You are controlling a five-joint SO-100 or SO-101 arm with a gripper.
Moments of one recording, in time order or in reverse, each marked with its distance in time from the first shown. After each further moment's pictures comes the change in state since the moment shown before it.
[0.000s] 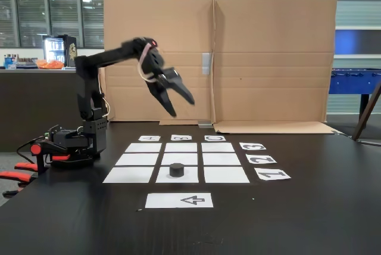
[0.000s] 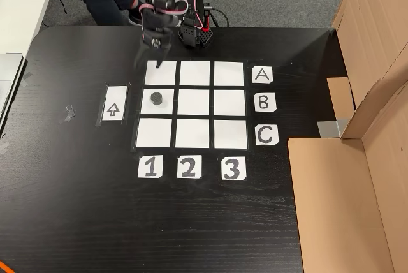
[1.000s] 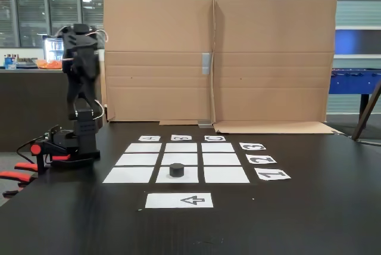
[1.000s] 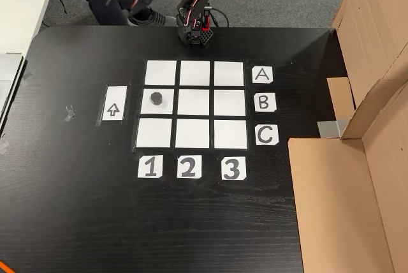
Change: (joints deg) arm 48.1 30.8 21.5 -1.7 -19.6
